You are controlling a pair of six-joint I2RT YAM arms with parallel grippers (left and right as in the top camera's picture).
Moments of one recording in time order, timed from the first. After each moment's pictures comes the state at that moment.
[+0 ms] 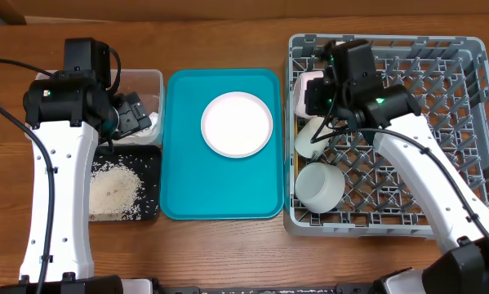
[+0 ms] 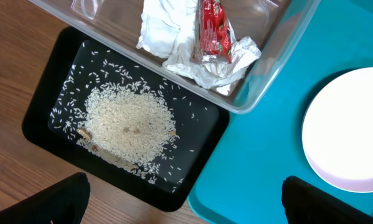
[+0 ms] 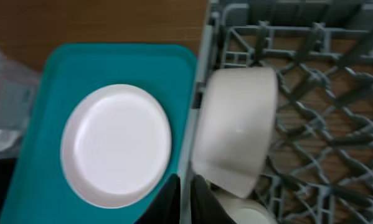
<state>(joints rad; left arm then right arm) 0.04 1.54 1.65 -1.38 -0.18 -0.44 0.34 1.61 1.41 -0.69 -0.10 0.28</state>
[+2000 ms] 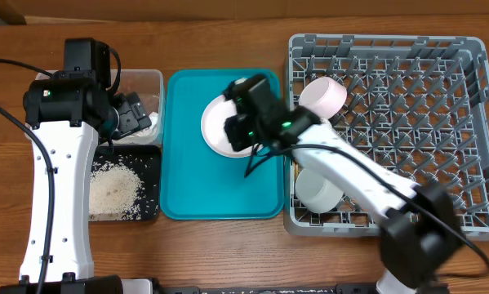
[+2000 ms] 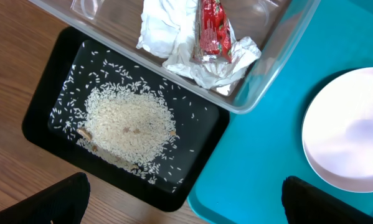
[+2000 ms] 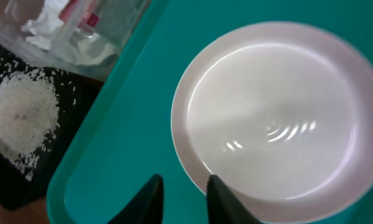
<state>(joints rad) 0.04 1.54 1.65 -1.38 -0.18 -0.44 0.69 1.87 1.43 -0.51 -0.17 0.28</state>
